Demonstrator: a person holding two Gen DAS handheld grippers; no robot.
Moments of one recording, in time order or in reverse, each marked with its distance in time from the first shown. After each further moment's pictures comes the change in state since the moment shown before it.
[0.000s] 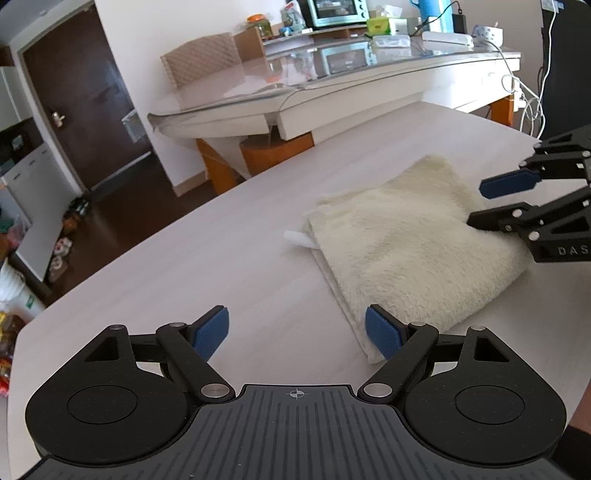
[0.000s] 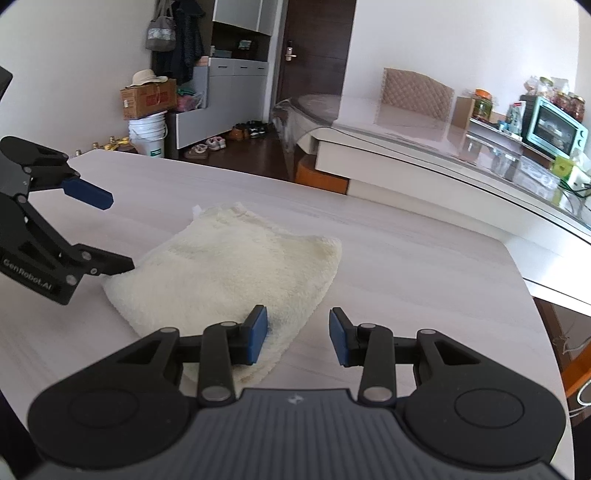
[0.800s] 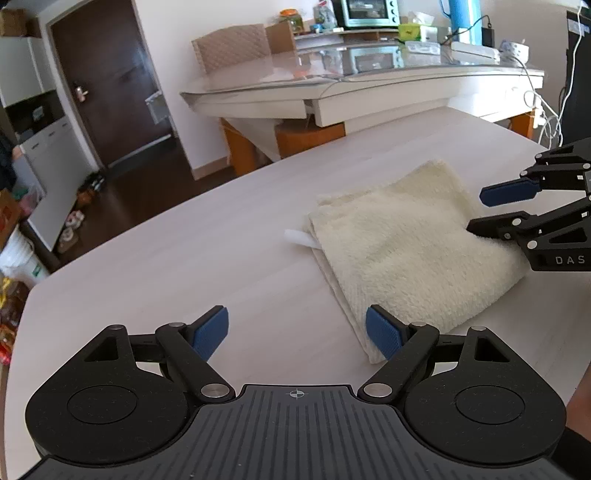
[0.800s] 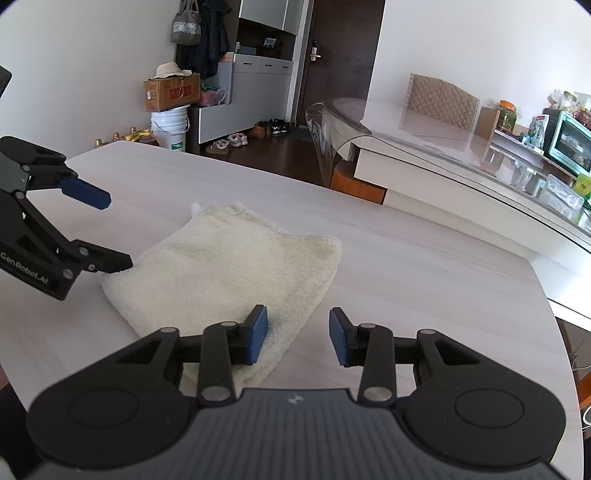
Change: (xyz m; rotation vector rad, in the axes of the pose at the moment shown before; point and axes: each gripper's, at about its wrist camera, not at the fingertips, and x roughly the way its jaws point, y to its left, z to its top) left arm -0.014 0.020 -0.018 -0.107 -0.006 0.019; right arm 0.002 0.019 0.008 -0.042 0.003 0.036
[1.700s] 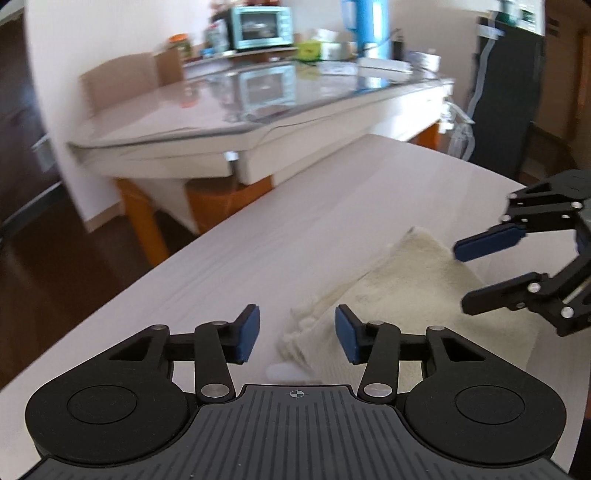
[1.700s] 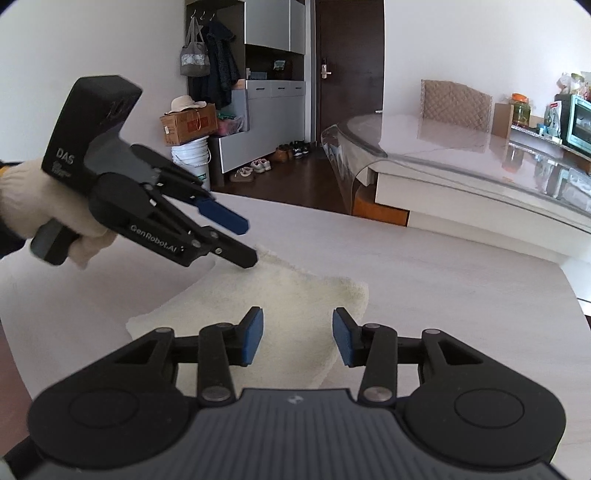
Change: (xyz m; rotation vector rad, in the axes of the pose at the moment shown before) left arm 0.077 0.028 0.074 0.246 -0.072 -0.403; right arm 0.009 -0.011 0.018 0.088 -0.057 0.128
